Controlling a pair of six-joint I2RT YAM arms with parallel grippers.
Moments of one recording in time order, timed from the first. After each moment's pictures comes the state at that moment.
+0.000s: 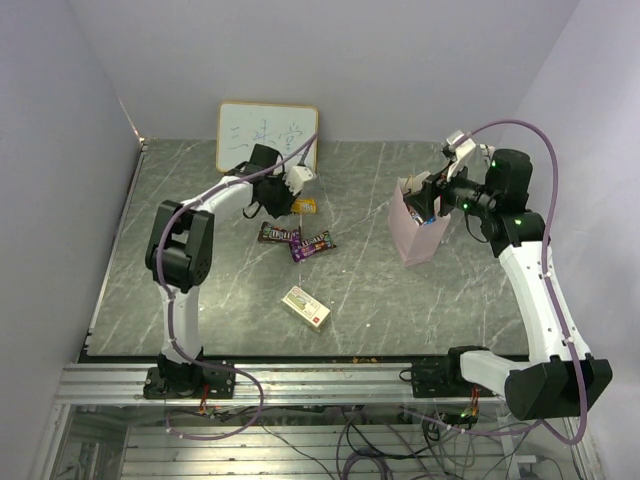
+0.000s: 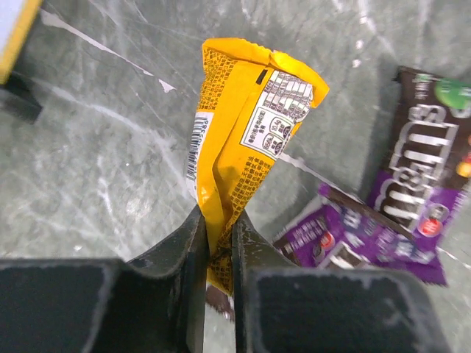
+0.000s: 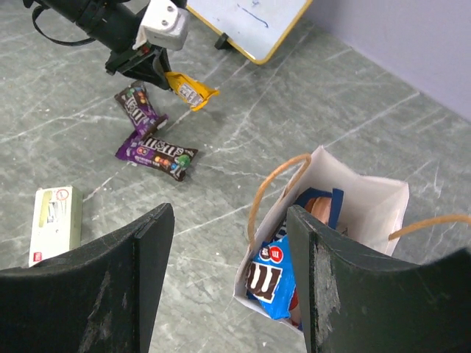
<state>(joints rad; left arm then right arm) -0.37 2.08 1.53 -0.41 0.36 0.60 0.06 1.15 1.18 -0.44 -0.67 -0.26</state>
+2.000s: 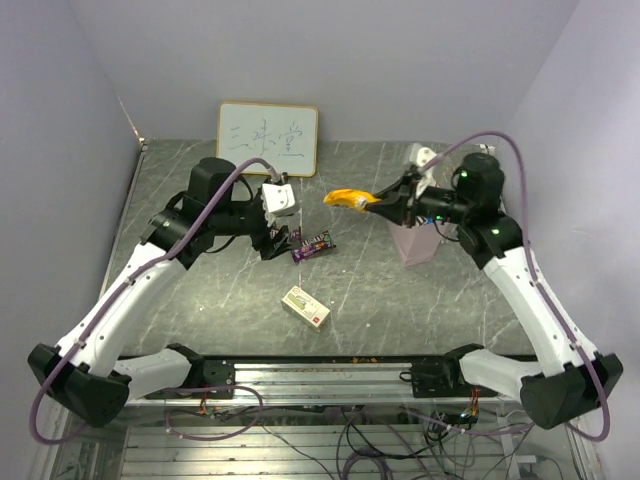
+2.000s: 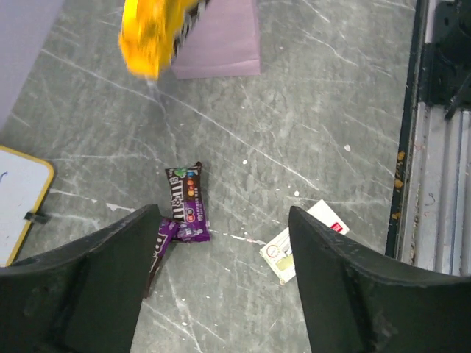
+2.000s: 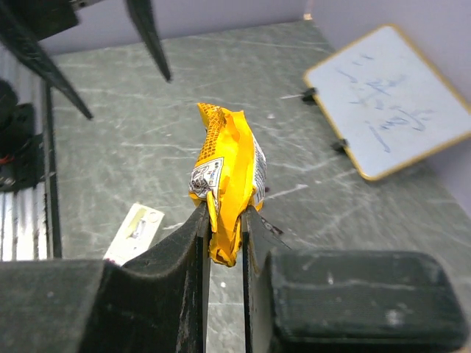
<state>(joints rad) -0.52 1.16 1.26 -0.63 0.68 0.50 0.36 1.14 1.16 -0.26 -0.88 -0.30</state>
